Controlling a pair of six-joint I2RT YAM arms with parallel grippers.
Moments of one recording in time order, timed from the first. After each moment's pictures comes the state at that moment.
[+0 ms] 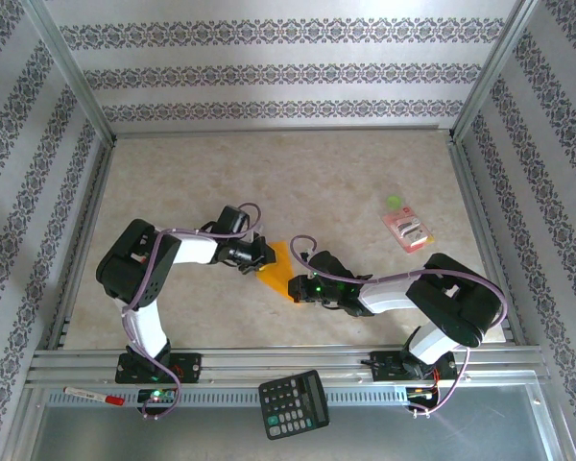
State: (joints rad) left arm -0.43 1.84 0.82 0.03 0.69 -0.84; right arm 0.86 1.57 0.44 0.38 -0.21 0.86
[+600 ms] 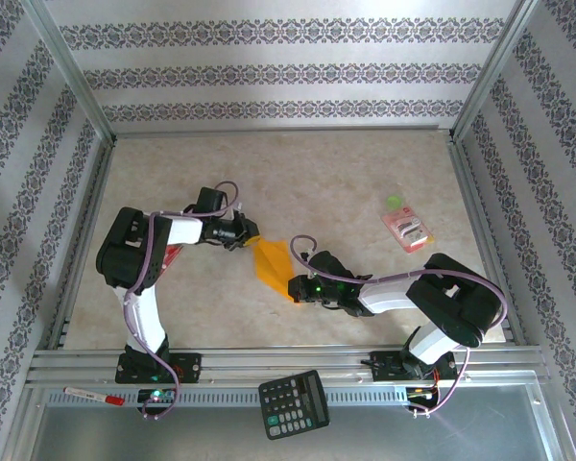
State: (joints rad) left arm -0.22 1.92 0.95 0.02 0.70 -0.81; right arm 0.87 1.57 0.44 0.38 -0.21 0.86
